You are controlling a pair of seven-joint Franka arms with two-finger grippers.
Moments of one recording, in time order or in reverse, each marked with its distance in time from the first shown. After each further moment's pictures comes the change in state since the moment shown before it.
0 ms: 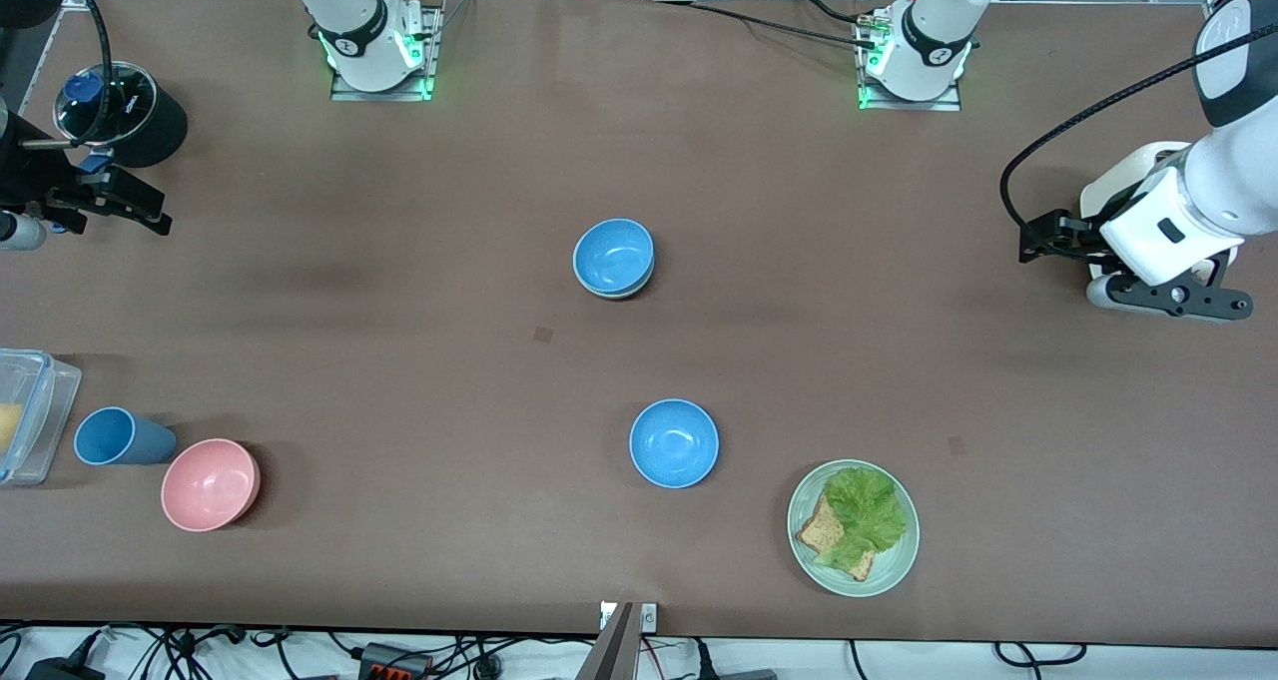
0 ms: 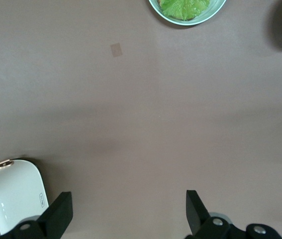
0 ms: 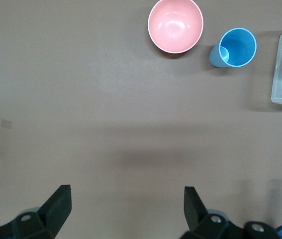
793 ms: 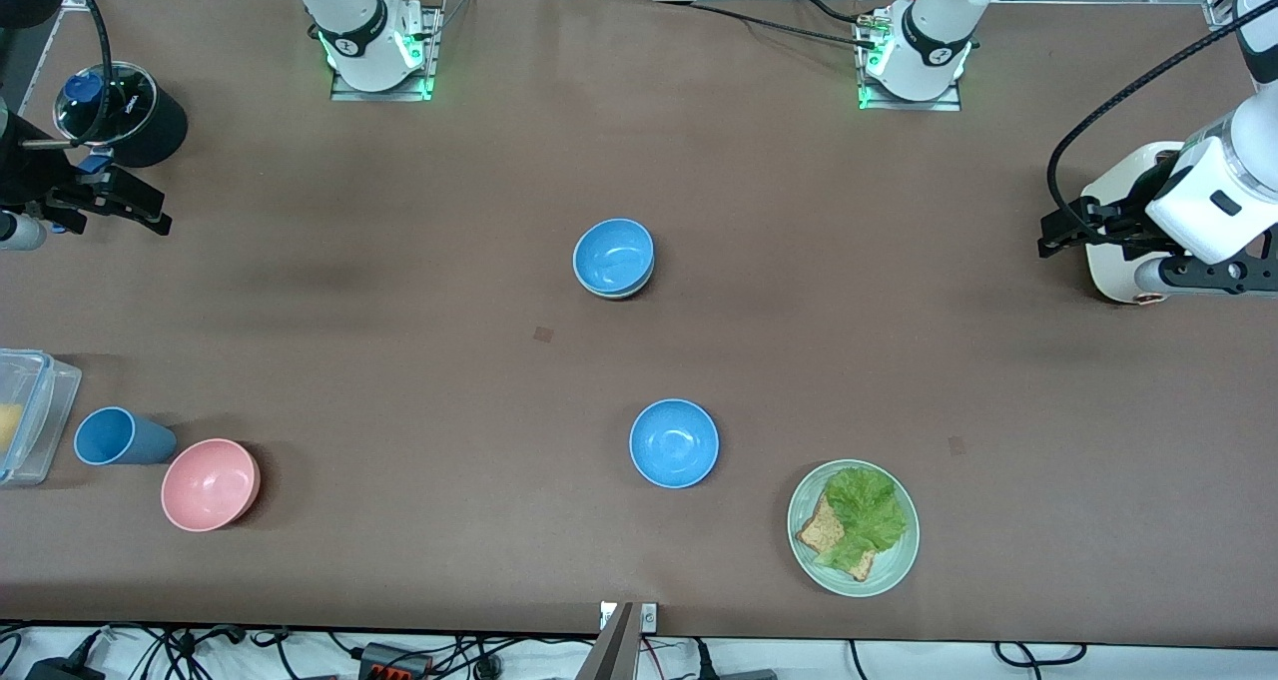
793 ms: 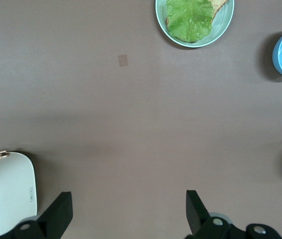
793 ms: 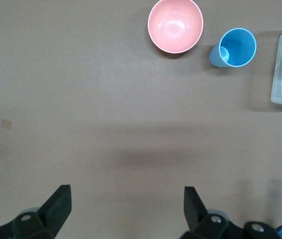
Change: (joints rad) left arm 0.012 -0.043 0.006 0.006 -0.039 0.012 -0.101; right arm 0.000 0.000 0.000 0.000 0.000 0.000 0.000
